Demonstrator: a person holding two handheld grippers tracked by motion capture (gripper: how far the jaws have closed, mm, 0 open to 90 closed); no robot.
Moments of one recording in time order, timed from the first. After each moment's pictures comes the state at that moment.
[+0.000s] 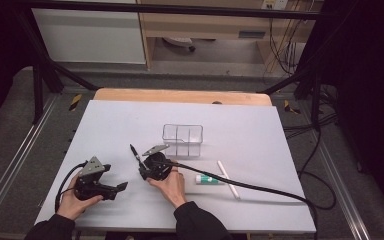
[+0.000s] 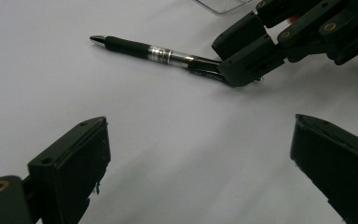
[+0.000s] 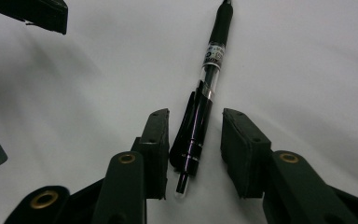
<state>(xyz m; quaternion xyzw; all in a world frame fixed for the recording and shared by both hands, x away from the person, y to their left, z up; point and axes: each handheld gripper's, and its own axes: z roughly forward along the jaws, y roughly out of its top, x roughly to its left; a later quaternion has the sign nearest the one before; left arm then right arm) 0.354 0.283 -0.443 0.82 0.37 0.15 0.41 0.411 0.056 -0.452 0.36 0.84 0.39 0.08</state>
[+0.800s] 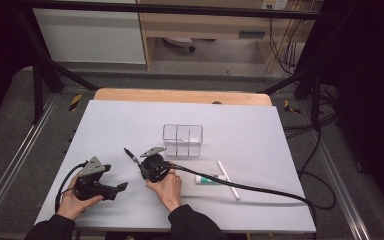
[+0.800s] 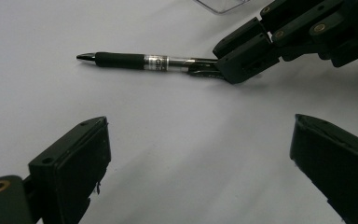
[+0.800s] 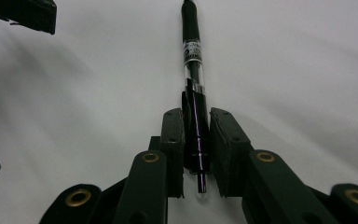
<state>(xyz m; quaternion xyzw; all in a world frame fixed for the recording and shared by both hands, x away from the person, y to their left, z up) 0.354 0.283 -0.442 0.82 0.36 0.15 0.41 0.404 0.062 -0.451 0.39 0.84 0.38 0.10</state>
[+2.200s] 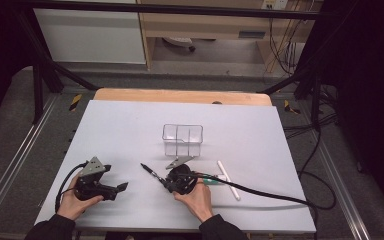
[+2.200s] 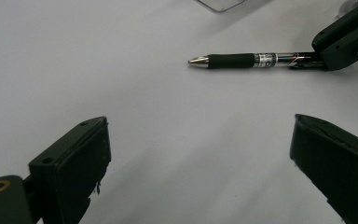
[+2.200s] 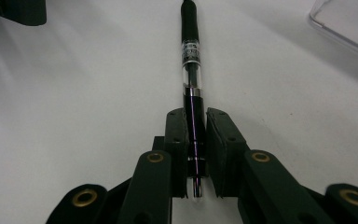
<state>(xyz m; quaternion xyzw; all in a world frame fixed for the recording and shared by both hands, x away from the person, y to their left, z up) 0.354 0.282 -0.442 0.82 0.36 0.15 0.41 0.371 -0.017 -0.444 0.34 0.86 0.36 0.05</state>
